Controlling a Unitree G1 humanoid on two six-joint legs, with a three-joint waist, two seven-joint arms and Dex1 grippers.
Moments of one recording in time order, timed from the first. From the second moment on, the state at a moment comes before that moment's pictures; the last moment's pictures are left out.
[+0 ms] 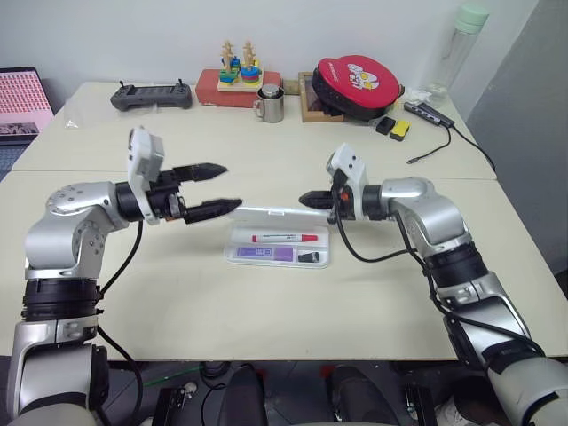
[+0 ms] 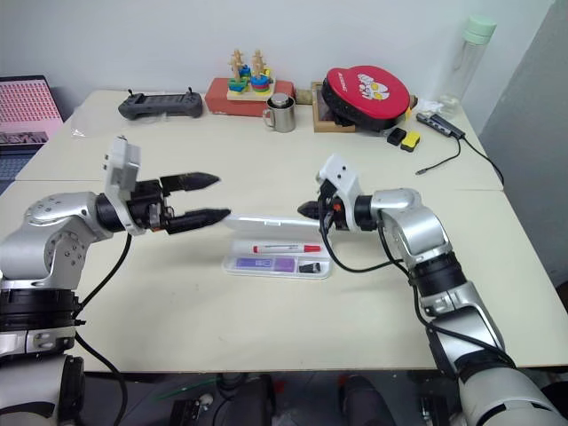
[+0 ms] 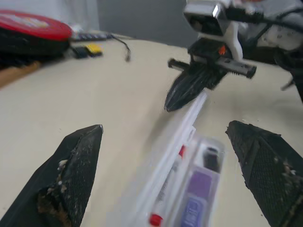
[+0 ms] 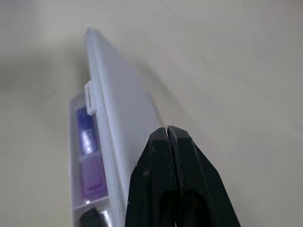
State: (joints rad) left arm -0.57 0.79 0.11 0.12 -0.53 0.46 -1.31; right arm -0.82 -0.36 0.26 0.16 0.21 0.62 0.98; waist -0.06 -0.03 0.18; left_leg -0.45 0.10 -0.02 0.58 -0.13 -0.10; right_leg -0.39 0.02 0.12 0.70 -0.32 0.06
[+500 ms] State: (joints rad) left arm -0.51 0.78 0.02 0.04 -0.49 0.50 -1.29; right arm -0.64 -0.38 0.35 0.07 0.11 0.55 0.92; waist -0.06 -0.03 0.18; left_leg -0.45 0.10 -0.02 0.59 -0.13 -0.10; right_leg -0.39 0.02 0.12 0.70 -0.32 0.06
